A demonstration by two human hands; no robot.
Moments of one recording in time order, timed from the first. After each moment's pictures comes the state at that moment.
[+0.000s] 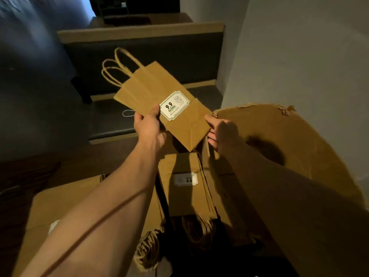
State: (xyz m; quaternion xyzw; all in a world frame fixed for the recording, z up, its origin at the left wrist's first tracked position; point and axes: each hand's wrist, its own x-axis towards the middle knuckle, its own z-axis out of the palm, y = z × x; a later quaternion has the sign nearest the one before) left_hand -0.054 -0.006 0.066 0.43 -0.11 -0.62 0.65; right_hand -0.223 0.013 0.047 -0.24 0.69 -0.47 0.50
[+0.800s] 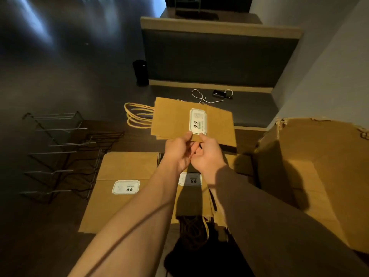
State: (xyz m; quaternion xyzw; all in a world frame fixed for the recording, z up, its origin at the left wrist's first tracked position) left_hand 0.086 0.060 0.015 0.46 0.00 -0.65 0.60; right_hand 0.012 0.051 0.014 -0.03 0.46 -0.49 0.74
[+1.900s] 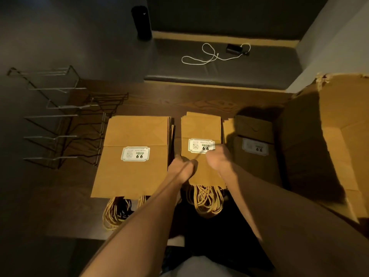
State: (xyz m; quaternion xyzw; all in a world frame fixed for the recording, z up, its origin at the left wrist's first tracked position) left_hand 0.120 0.149 -0.118 0.76 -0.32 -0.55 0.16; right_hand 0.007 0.097 -0.104 -0.43 0.76 -0.09 0.47
